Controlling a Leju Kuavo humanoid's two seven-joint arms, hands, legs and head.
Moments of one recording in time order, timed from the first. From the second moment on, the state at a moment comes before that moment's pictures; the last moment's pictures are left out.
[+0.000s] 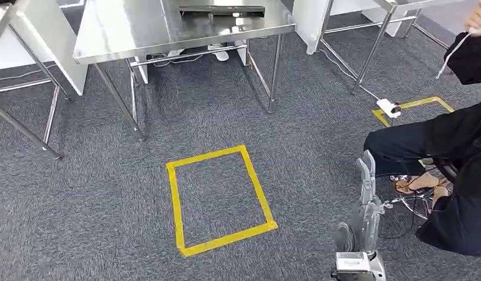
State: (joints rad) left arm -0.12 -0.11 1.21 -0.23 -0.81 0.38 -0.30; right arm 0.28 0.12 0.05 -1.95 0.38 -0.43 -0.68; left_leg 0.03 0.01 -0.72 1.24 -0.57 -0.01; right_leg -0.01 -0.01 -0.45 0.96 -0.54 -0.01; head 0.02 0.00
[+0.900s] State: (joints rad) left arm -0.12 -0.11 1.21 -0.23 -0.82 0.38 -0.29; right arm 0.23 0.15 0.02 -1.94 0.32 -0.34 -0.68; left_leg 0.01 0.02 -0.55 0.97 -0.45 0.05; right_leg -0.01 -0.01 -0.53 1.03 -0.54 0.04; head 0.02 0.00
